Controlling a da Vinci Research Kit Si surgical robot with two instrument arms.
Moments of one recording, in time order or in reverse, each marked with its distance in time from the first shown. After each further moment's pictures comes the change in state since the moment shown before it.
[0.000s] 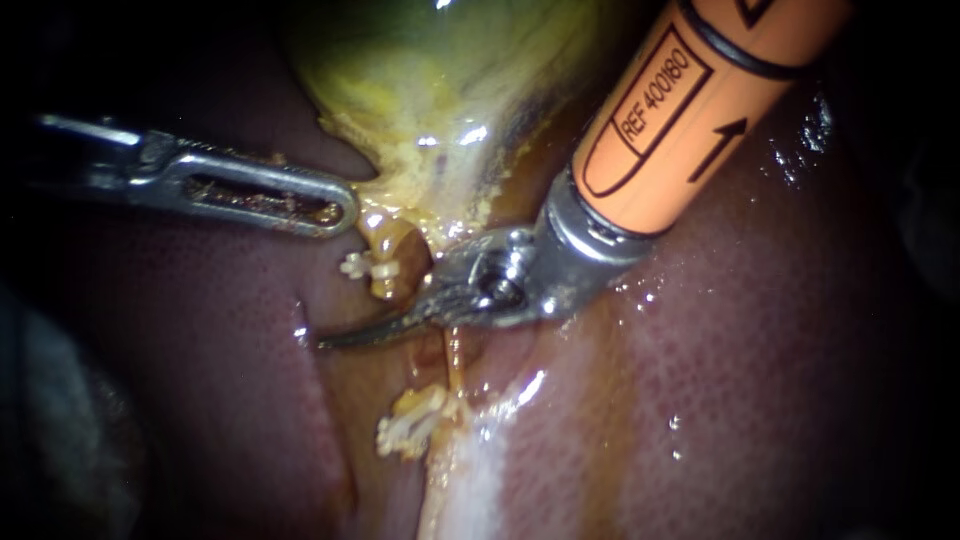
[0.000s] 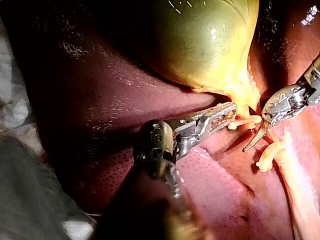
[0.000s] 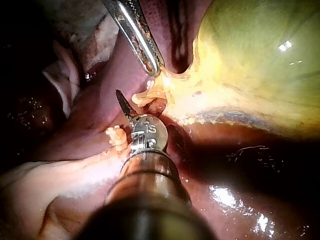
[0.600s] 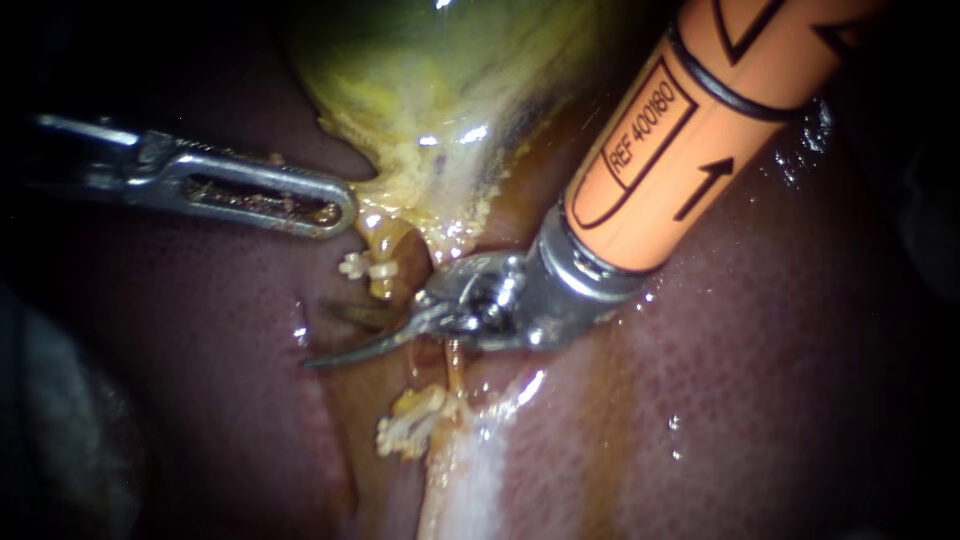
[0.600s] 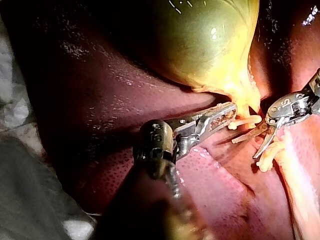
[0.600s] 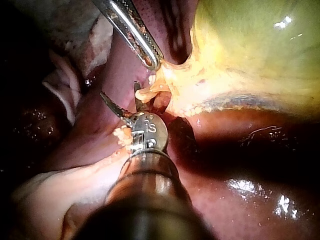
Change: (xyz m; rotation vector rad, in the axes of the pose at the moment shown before) right arm 0.000 -0.001 0.001 -0.132 0.108 0.043; left arm 0.000 0.000 0.000 0.000 -0.001 0.000
